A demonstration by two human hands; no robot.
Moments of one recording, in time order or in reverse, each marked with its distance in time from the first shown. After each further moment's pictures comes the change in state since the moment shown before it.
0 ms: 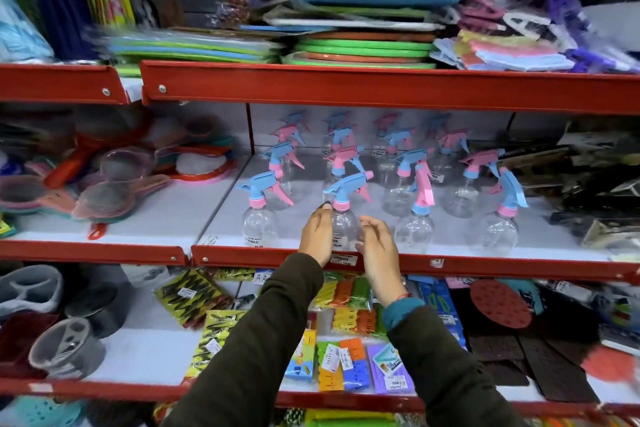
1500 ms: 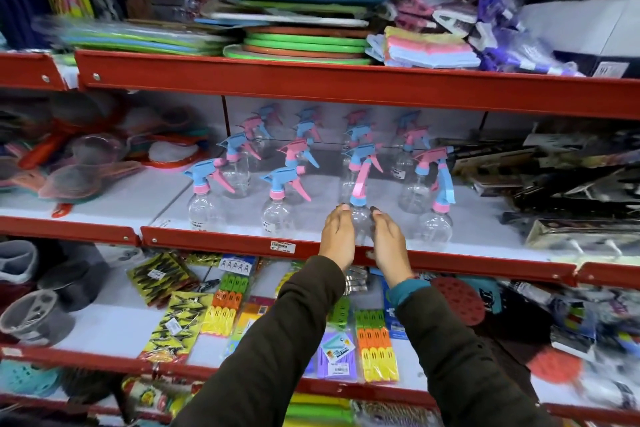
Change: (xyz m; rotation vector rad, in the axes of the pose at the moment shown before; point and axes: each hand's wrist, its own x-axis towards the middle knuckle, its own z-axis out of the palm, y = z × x) left_hand -0.044 0.024 0.153 0.009 0.034 -0.028; right_hand 0.034 -0.008 -0.137 -0.072 -0.067 0.077
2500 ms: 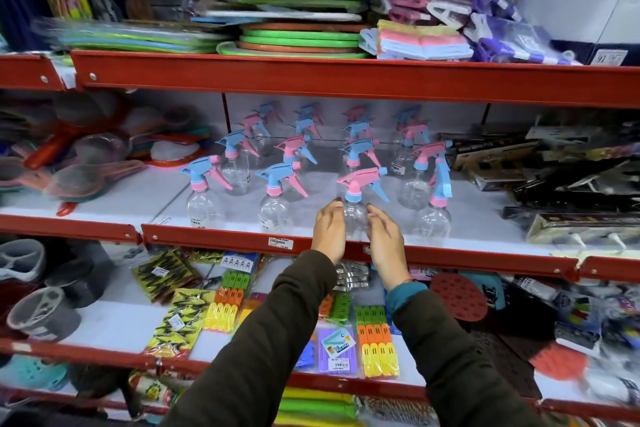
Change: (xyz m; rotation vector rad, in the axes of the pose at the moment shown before) left_hand 0.014 -0.014 -0.002 -0.017 0.039 0.033; right_hand -0.005 0.005 -0.004 0.075 0.006 -0.036
